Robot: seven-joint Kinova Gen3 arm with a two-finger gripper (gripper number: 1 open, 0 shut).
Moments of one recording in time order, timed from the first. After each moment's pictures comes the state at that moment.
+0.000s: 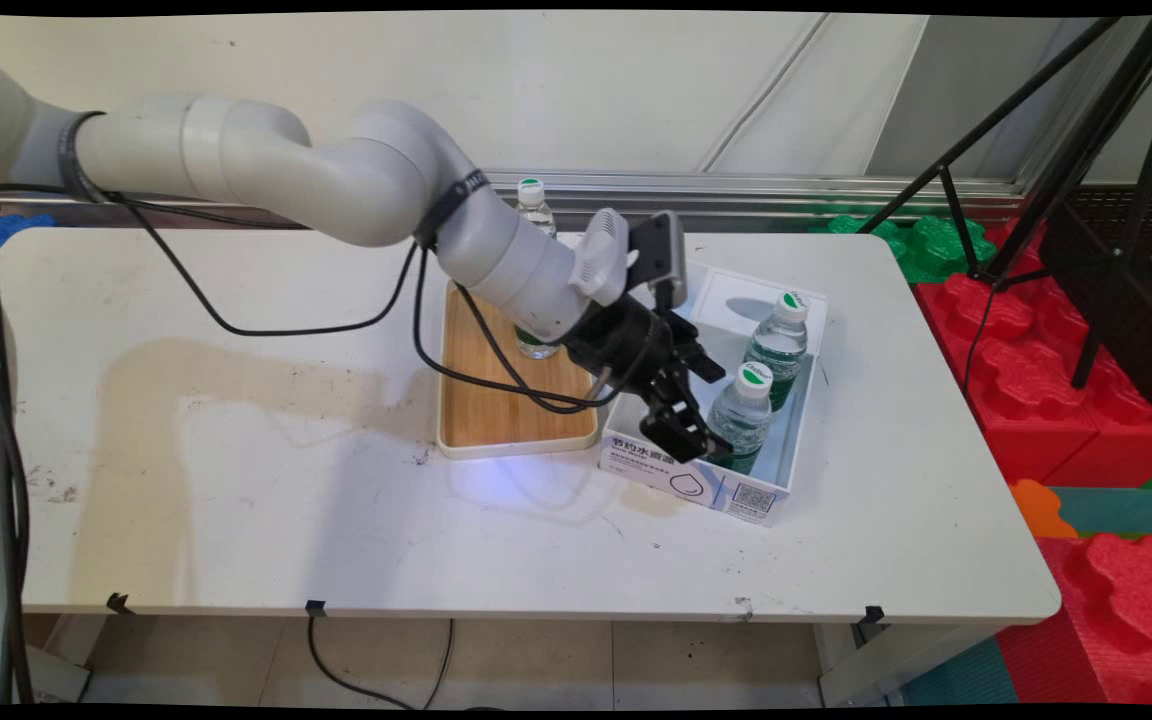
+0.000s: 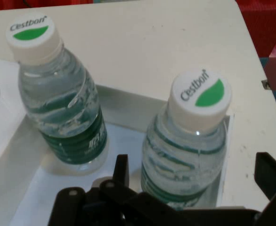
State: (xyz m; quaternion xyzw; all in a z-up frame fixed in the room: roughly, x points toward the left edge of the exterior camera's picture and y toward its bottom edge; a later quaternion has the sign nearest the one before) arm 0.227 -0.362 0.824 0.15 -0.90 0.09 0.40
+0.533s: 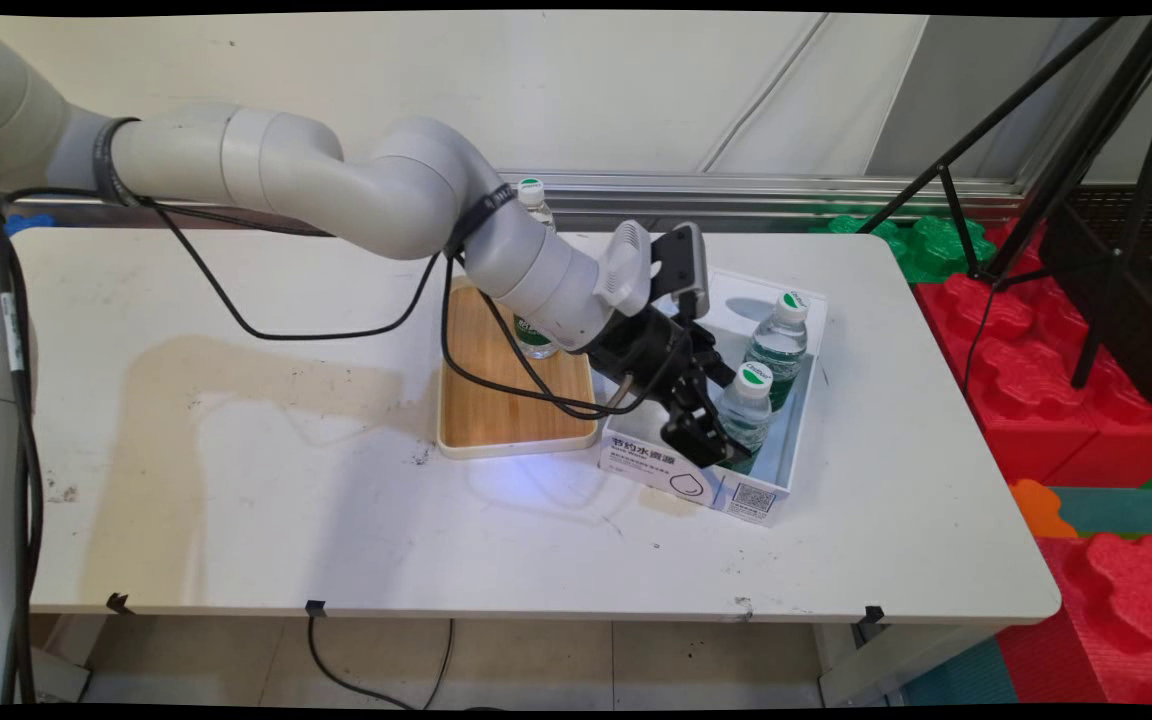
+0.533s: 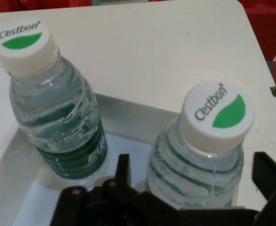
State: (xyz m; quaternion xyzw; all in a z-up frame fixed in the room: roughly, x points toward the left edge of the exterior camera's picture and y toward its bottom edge) arm 0.211 -0.373 0.810 0.15 -0.90 0.09 0.41
